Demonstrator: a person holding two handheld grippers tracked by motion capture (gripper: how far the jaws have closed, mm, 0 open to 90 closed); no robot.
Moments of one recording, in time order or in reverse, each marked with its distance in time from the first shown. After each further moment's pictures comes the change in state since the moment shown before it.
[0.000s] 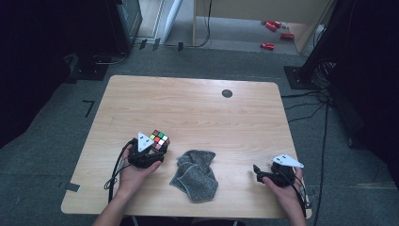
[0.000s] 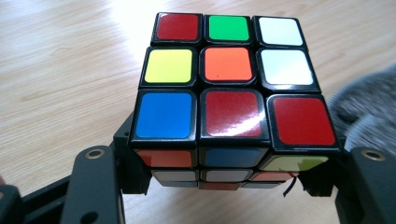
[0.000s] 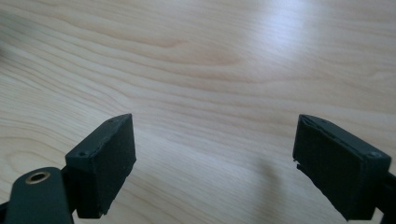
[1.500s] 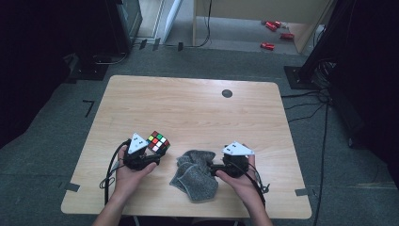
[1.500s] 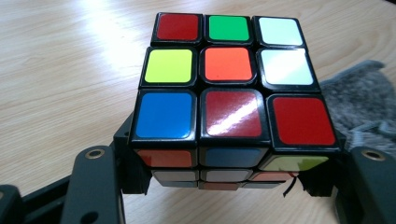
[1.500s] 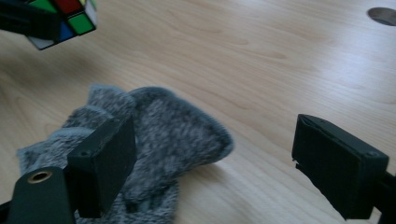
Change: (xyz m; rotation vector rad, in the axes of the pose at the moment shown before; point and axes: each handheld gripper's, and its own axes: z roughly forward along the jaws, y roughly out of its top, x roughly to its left) left arm 0.012 -0.005 -0.011 -0.066 -0.136 -0.019; right arm 0.134 0.073 0.021 -0.066 0.235 -0.139
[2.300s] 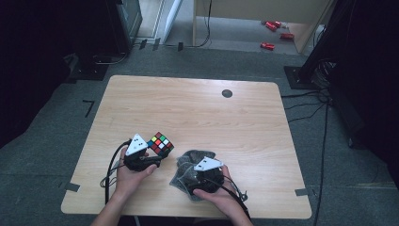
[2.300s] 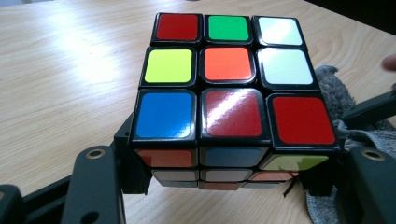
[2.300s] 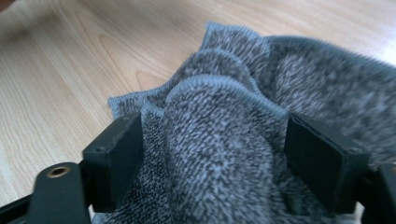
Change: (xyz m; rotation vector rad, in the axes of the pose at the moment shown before) left arm 0.001 -0.001 0.000 -0.048 -0.114 0.038; right arm 0.066 -0.022 0.034 0.150 0.166 -0.092
